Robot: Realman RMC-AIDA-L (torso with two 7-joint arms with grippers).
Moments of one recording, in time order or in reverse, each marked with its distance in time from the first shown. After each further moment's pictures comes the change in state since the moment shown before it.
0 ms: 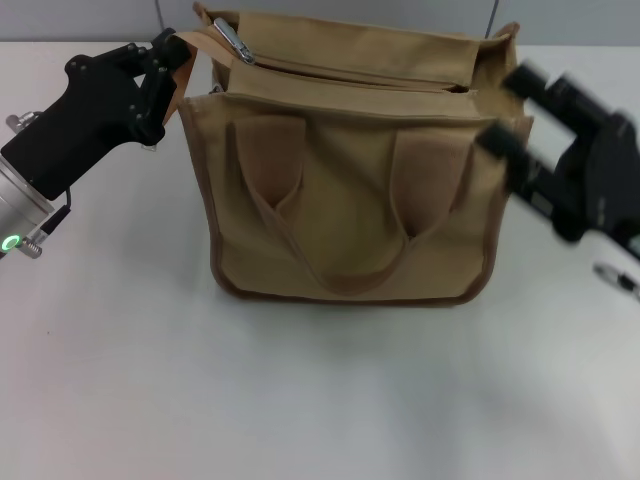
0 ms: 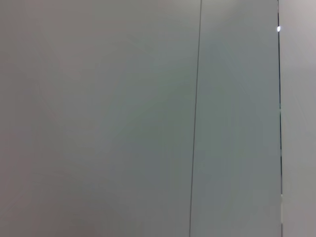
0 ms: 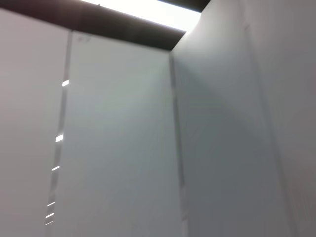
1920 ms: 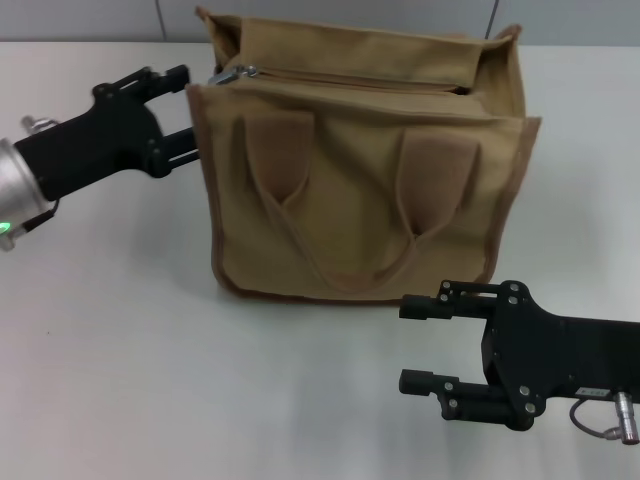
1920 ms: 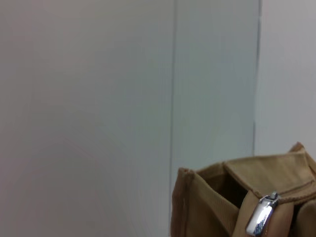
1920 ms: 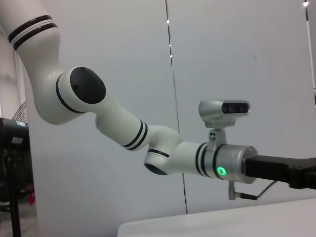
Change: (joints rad) left arm -0.040 0.003 -0.020 0.230 0.330 -0.101 -0.191; right arm -0.061 -0.003 -0.005 -0.271 -0.544 0.080 0.170
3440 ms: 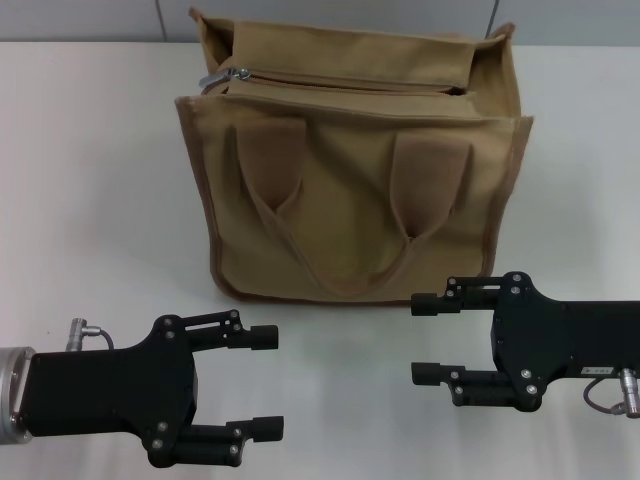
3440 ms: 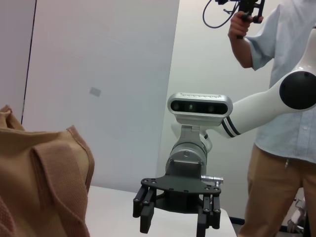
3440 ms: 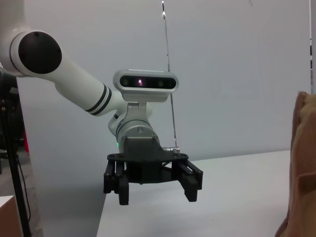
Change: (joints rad) left arm 0.213 0.008 0.385 0.012 0.037 0.463 0.049; right arm -0.007 -0.007 -0.011 -0.172 -0.089 0.070 0.133
